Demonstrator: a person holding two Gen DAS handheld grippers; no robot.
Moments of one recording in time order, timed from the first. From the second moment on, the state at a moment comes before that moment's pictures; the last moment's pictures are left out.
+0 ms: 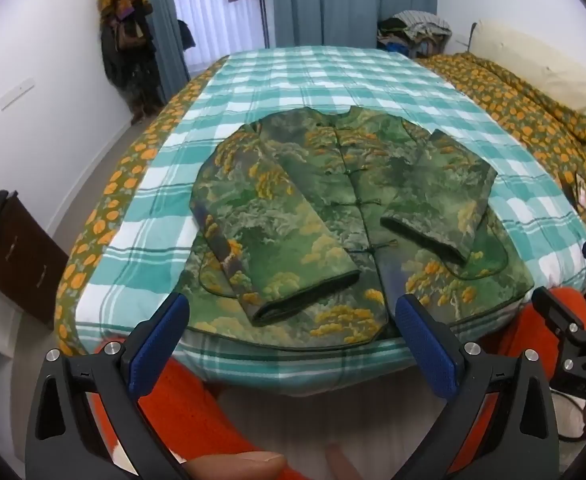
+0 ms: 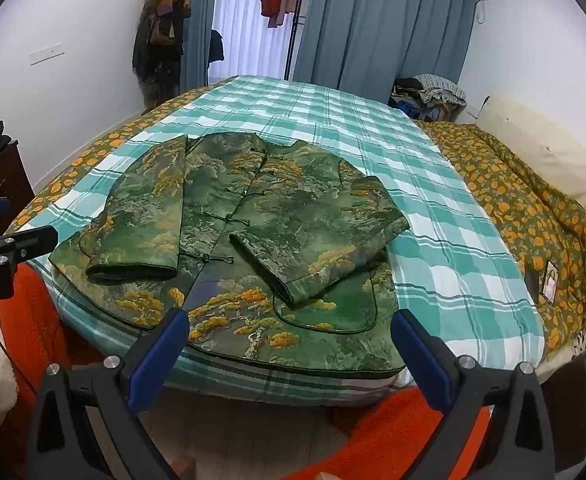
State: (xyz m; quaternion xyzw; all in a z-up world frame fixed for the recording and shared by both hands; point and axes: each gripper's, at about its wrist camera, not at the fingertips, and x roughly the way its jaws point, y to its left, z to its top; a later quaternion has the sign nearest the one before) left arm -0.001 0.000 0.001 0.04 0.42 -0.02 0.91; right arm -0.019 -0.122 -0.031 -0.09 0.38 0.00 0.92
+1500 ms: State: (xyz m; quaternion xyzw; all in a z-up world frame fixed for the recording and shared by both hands) left arm 0.000 -0.002 -0.003 0.05 0.42 -0.02 0.91; right arm -0.020 -0.116 -0.026 -0.08 0.37 0.00 0.92
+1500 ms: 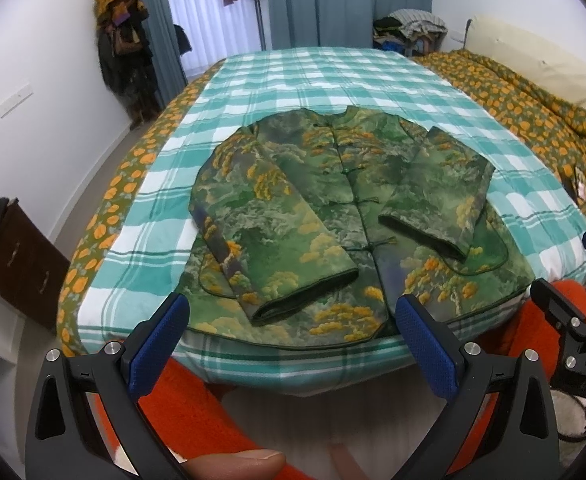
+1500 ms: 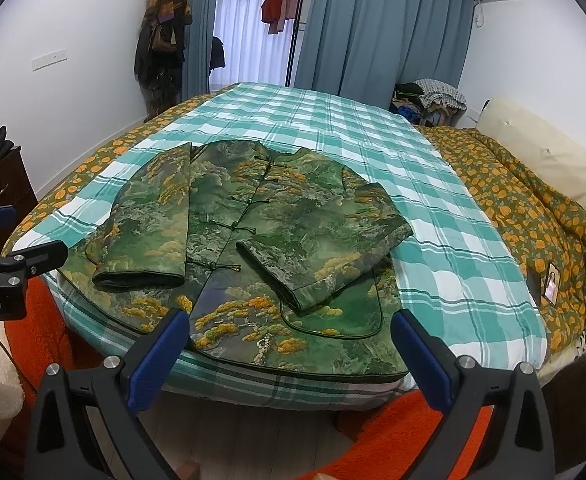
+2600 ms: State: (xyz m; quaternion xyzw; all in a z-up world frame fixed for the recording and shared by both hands) left arm -0.002 -0.013 -0.006 0.06 0.41 -0.03 0.91; right arm -0.018 -0.115 -0.034 -0.08 0.38 0.00 0.92
